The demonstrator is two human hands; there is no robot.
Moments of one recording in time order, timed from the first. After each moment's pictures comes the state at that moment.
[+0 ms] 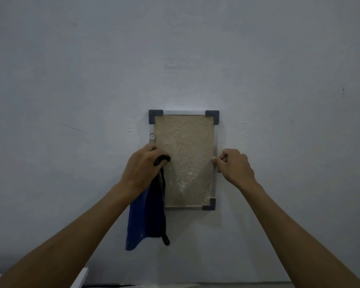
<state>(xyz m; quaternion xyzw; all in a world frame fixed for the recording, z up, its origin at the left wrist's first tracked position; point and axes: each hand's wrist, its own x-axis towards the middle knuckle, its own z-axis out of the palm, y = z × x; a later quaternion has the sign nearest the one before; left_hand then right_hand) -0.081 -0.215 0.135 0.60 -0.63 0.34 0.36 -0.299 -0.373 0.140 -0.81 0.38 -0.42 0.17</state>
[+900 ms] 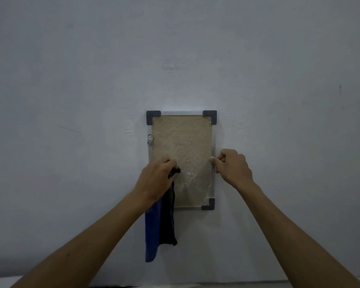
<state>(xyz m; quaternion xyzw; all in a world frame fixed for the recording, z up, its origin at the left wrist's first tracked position) -0.112 -0.232 0.114 0.64 -0.63 0.30 0.31 -0.300 -0.372 0.137 -0.80 0.38 -0.43 0.17</state>
